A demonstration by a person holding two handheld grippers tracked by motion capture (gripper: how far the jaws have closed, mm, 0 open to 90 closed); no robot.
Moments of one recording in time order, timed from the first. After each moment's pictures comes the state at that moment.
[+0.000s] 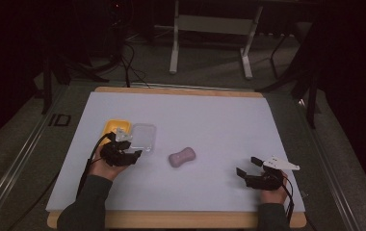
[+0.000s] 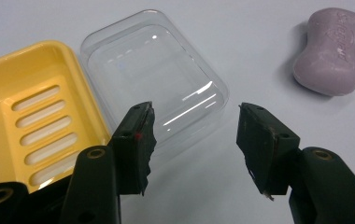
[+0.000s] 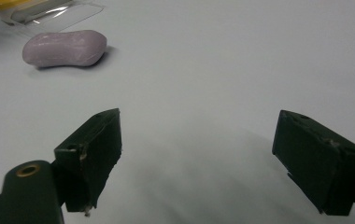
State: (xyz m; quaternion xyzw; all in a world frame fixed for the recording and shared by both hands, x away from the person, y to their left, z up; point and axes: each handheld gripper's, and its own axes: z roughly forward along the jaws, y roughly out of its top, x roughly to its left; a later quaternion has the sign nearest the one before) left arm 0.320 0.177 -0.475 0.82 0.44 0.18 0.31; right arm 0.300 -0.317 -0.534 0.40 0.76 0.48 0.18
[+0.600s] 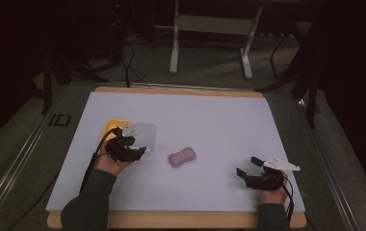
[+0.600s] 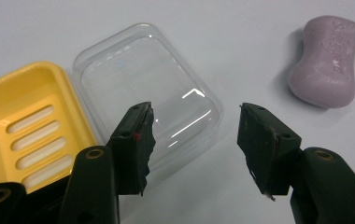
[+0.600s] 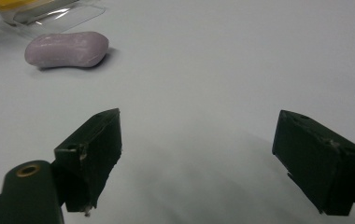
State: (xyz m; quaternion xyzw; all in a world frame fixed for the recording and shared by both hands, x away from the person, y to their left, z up) left arm 0.332 0.164 -0.467 0.83 0.43 0.18 0.30; right arm 0.299 -0.317 -0.534 0.39 0.76 0.48 0.18
